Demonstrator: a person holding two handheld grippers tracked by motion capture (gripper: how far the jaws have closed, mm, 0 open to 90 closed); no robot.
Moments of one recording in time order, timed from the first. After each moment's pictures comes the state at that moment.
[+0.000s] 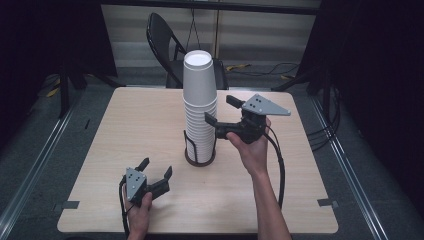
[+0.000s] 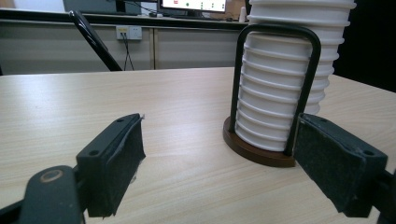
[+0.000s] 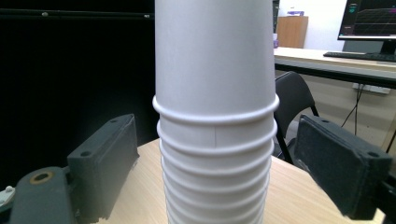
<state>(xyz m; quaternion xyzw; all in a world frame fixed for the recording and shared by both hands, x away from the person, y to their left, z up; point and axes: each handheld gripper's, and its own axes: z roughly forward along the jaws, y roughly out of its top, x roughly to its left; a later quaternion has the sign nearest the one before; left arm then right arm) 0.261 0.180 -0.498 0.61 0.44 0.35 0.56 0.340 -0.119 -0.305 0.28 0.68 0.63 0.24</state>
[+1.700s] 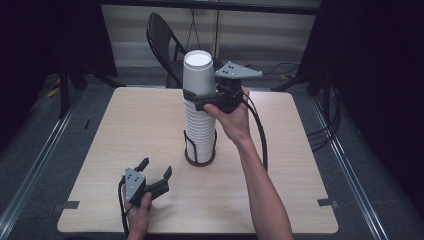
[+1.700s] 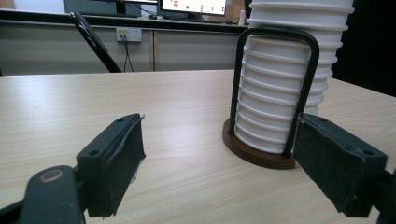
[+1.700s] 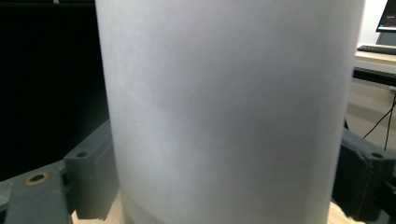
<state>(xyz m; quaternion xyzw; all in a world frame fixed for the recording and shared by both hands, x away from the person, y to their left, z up) 0.260 0.182 -0.498 0.61 0.44 0.35 0.56 0.401 -0.071 -0.270 0.25 0.72 0.61 0.21</state>
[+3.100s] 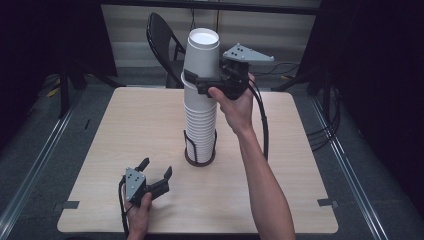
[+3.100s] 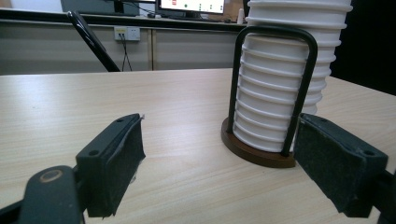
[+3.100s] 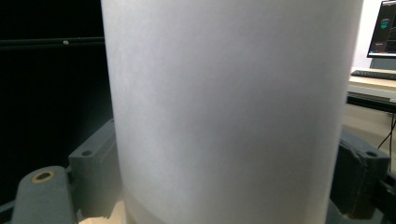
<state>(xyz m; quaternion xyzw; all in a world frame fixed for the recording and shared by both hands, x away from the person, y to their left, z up) 0.260 0.181 -0.498 0.61 0.43 0.34 0.56 0.401 -0.077 -0.230 0.25 0.68 0.65 0.21</state>
